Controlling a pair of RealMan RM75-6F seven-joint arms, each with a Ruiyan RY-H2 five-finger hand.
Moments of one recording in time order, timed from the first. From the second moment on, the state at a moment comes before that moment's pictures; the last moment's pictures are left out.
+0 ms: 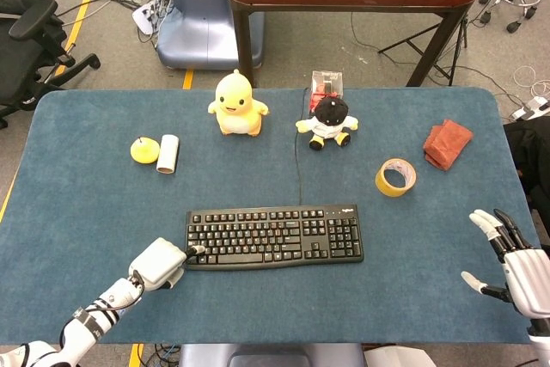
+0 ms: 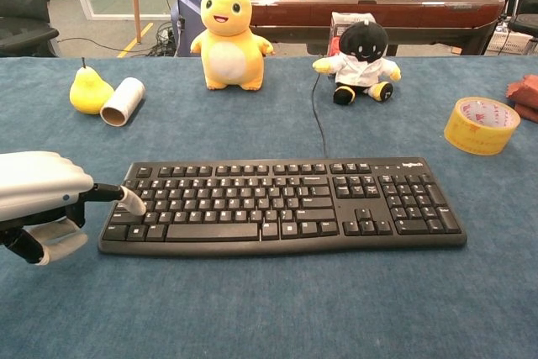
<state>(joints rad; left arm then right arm) -0.59 -1.26 0.06 -1.77 1.36 0.89 0.47 0.02 -1.07 -0.01 -1.55 -1.67 1.60 0.22</state>
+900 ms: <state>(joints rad) -0.61 -1.29 0.07 -1.76 1.32 0.88 0.49 0.01 -1.07 -0.01 -1.55 -1.67 1.61 0.23</state>
